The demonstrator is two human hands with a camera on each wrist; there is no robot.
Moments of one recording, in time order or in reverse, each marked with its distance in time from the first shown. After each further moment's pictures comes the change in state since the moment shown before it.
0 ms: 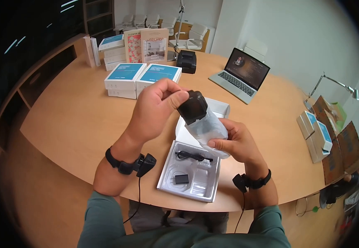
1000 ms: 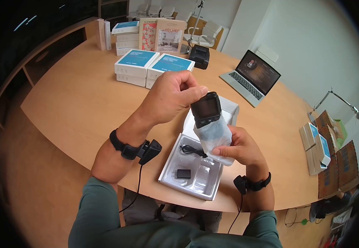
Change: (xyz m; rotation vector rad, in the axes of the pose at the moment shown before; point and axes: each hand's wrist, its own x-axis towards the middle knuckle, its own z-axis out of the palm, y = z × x) left_hand 0.005 0.002 -0.006 0.073 -0.020 -0.064; right_hand 0.002 0.003 0.001 -0.004 -0.177 0.143
